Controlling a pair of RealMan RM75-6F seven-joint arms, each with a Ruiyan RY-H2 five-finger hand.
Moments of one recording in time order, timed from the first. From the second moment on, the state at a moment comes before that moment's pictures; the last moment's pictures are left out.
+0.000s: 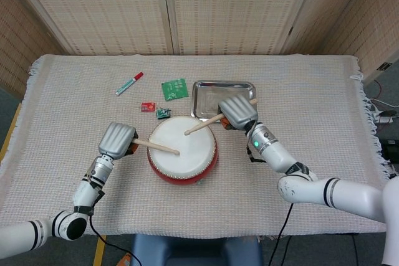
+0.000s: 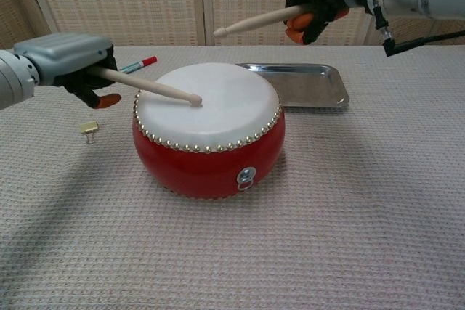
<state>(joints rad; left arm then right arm) -0.75 -1.46 -0.18 -1.50 1.07 1.03 0.49 1.08 -1.30 0.20 -1.53 -0.85 0.77 -0.30</state>
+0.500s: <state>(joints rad) -0.68 -1.32 -0.24 -1.65 1.13 1.20 0.39 1.11 -1.44 0.10 -1.33 -0.78 0.66 -0.39</state>
